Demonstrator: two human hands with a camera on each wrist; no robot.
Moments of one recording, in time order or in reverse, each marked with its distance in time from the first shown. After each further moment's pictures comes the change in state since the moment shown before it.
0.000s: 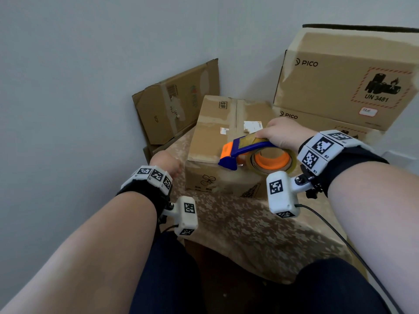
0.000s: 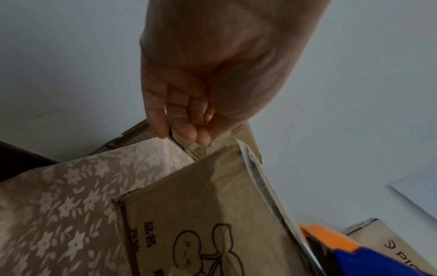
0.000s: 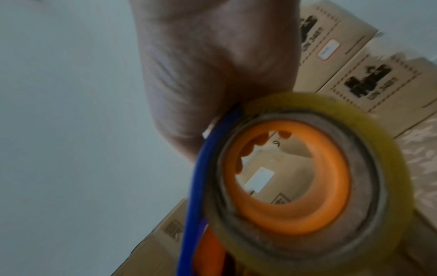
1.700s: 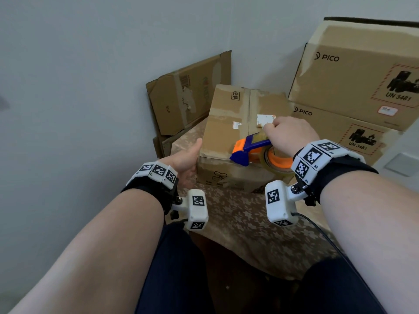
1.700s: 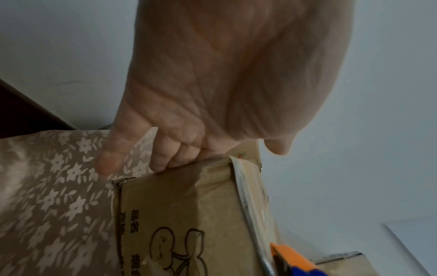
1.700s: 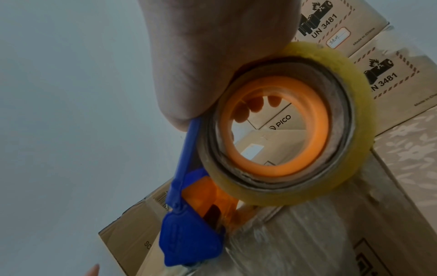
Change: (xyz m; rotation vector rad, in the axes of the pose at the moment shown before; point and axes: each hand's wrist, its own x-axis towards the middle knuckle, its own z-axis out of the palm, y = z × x) left_hand -0.015 -0.015 0.002 -0.238 -0.574 -0.052; right_hand 0.005 0.001 0.033 -0.306 0.208 -0.060
